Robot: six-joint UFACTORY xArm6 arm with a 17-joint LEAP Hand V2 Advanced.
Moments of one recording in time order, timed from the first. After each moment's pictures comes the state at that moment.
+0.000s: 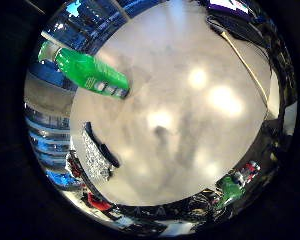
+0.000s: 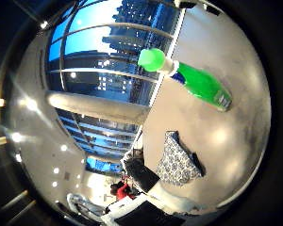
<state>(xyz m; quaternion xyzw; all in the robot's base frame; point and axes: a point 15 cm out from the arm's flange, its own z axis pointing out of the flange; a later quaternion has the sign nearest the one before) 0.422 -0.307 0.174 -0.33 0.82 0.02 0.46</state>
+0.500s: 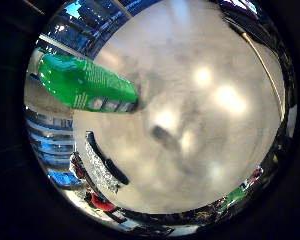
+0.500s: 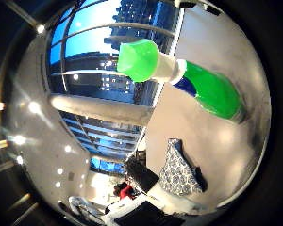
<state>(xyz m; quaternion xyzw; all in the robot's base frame) 0.484 -0.289 0.149 -0.34 0.81 0.05 0.47</state>
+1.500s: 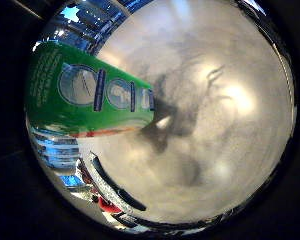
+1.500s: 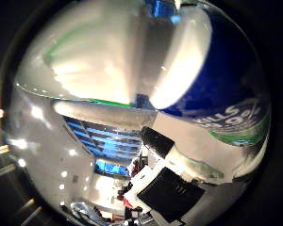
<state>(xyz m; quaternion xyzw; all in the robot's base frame) 0.559 -0.326 0.128 -0.31 0.81 0.05 0.50</state>
